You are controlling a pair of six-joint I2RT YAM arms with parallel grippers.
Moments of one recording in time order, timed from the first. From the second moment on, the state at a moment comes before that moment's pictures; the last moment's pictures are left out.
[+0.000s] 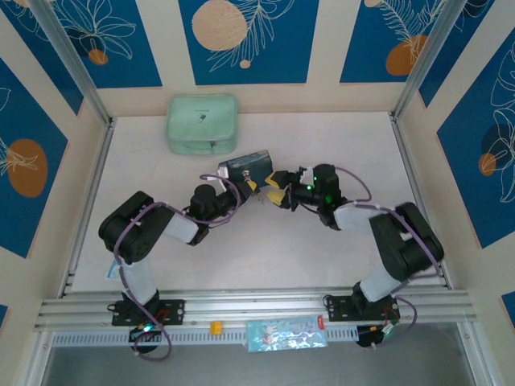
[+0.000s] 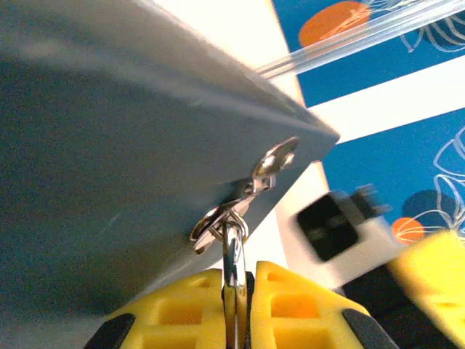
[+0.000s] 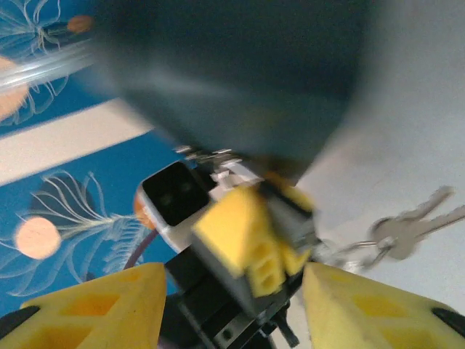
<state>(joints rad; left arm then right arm) -0.60 1.83 0.59 1.10 0.29 -1.14 0.41 1.52 0.67 0.50 -0.68 1.52</state>
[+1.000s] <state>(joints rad) -0.63 1.81 0.54 0.80 0.29 -1.09 0.61 1.49 1.10 -0.59 -0.21 0.56</state>
